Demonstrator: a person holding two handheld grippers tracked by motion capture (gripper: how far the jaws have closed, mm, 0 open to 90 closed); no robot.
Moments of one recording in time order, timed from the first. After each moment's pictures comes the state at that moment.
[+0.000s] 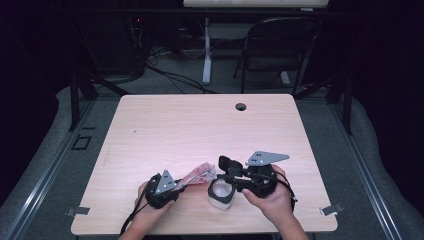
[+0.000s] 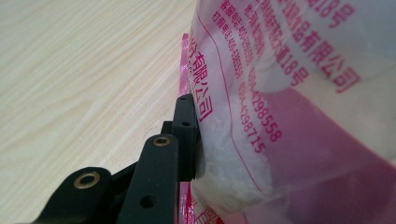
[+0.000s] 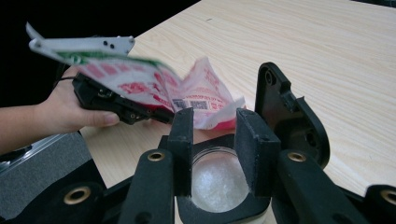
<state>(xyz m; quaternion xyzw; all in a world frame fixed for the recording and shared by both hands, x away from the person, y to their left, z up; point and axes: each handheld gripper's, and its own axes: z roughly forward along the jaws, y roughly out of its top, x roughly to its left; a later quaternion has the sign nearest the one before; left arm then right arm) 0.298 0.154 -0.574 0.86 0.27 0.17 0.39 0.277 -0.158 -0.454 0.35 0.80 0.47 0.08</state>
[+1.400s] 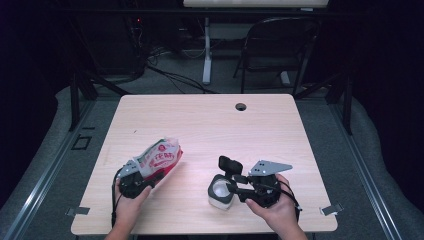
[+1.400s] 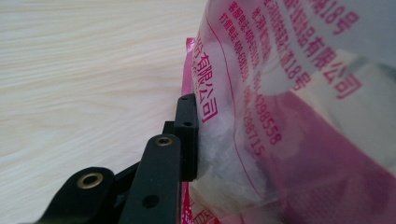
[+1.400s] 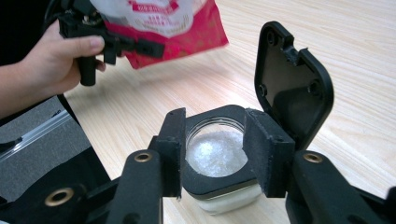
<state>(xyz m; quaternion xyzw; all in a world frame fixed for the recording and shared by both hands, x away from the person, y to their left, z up) 0.313 0.229 -0.562 0.74 0.45 0.13 0.49 0.259 -0.165 -0.465 0.36 0.81 0.46 0.10</state>
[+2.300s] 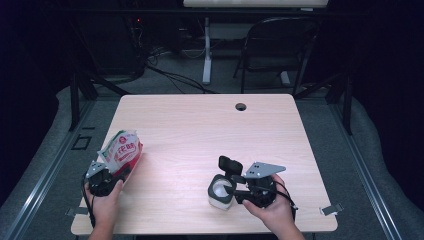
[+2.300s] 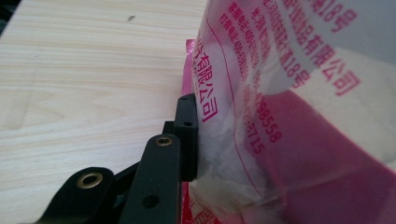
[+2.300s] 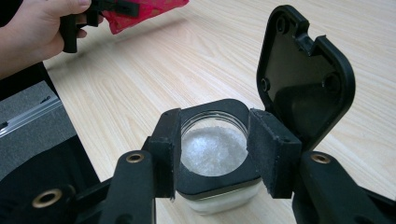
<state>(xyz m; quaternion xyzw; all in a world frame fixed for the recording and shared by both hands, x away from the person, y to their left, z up) 0.313 0.306 -0.572 0.65 0.58 0.21 0.45 0.263 -0.159 -0.476 0.33 0.83 0.44 0.11</state>
